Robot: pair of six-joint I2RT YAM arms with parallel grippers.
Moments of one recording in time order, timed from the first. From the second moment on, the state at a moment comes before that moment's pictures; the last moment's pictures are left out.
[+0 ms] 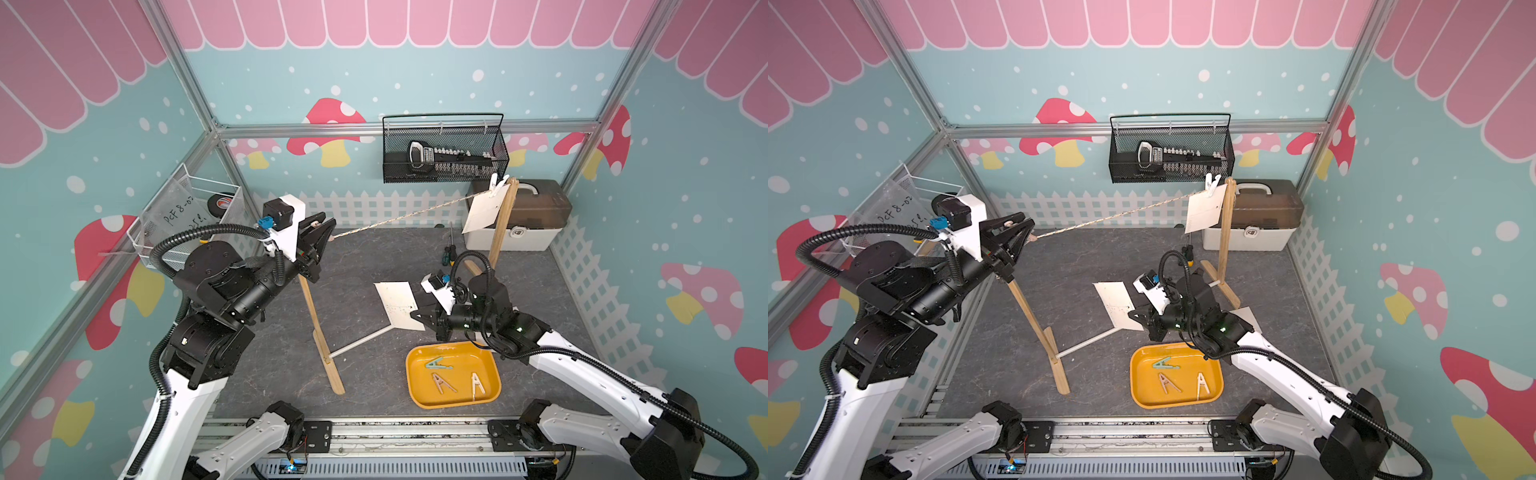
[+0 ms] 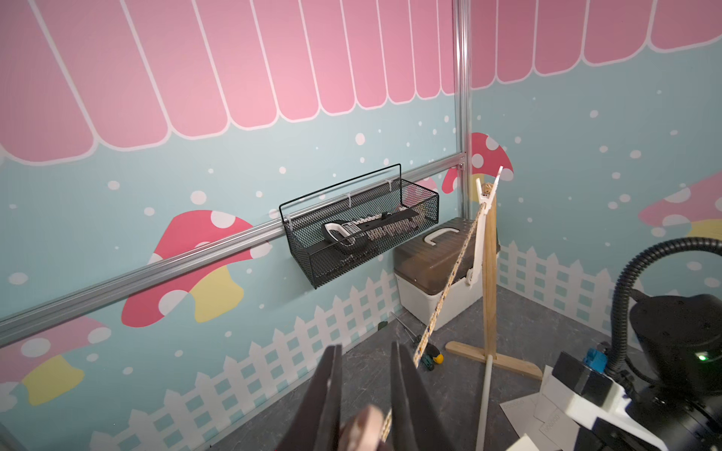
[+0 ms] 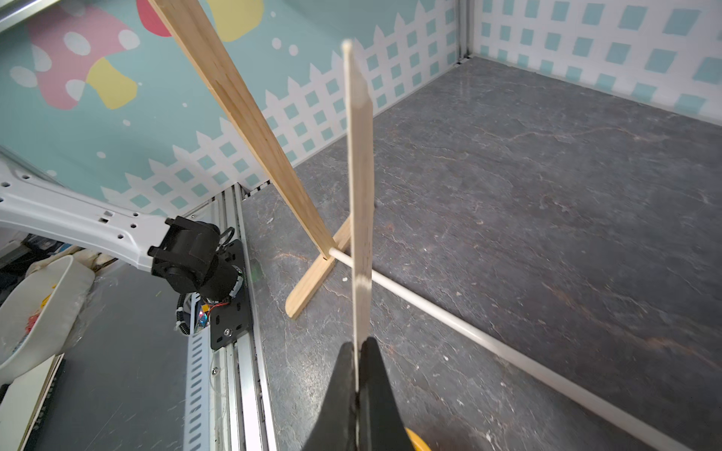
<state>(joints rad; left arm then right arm) -0.43 0.93 1.48 -0.43 0.13 0.16 0.70 1.08 0.85 -0.19 -0.49 0.13</state>
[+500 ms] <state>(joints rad) -0.43 0.94 1.47 -0.41 0.16 0.16 0.57 1.03 0.81 -0.23 -0.39 0.24</state>
